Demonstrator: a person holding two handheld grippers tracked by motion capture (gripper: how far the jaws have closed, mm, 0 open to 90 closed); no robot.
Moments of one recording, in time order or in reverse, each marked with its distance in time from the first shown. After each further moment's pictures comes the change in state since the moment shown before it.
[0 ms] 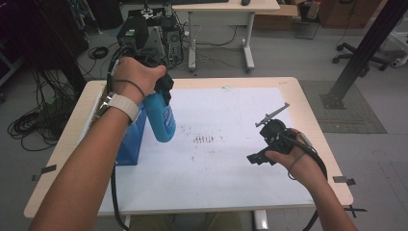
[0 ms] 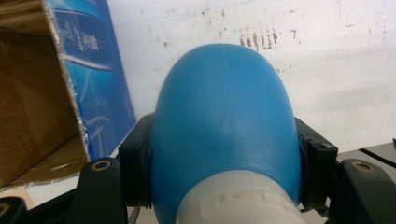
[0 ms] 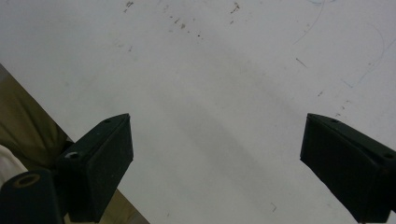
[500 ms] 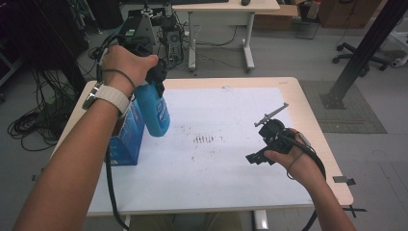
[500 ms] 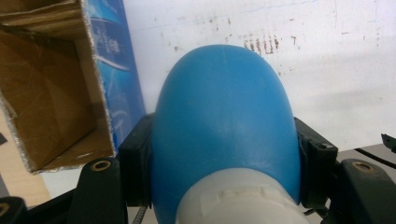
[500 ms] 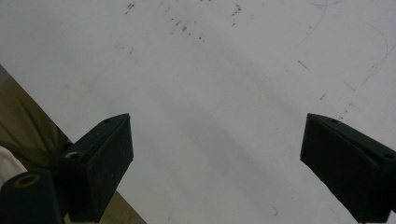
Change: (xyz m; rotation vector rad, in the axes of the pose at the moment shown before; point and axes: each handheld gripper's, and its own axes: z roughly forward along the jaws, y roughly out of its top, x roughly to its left) left arm 0.010 -0.004 -0.027 -0.020 0.010 -0.007; right arm 0.000 0.002 0.002 -0.003 0.004 -0.001
